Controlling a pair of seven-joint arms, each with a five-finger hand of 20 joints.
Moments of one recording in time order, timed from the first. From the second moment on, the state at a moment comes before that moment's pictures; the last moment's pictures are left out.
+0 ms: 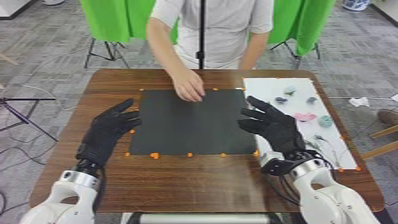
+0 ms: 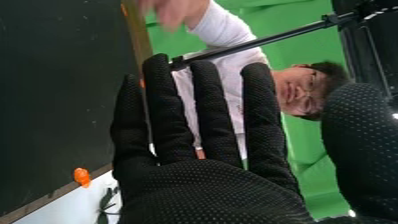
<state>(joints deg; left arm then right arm) 121.9 -63.2 -93.3 -124.0 52.5 3.3 3.8 -112.6 -68.3 87.3 -117.2 -55.2 -4.9 3.3</state>
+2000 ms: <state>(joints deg) 122.3 -63.3 -93.1 -124.0 53.0 3.7 3.8 -112.8 -68.3 87.3 -117.4 -55.1 -4.9 3.7</state>
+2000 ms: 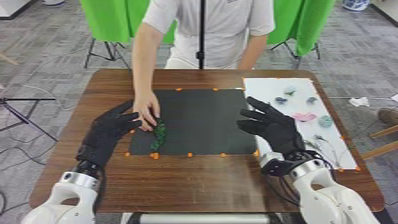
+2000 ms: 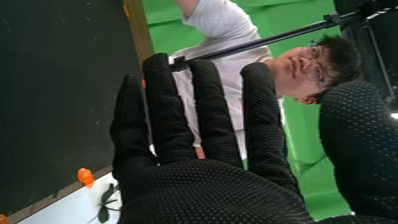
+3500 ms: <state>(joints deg) 122.6 -62.4 -93.3 -124.5 53.0 5.0 4.9 -132.2 -49.7 111.9 -122.1 -92.3 10.3 17.6</state>
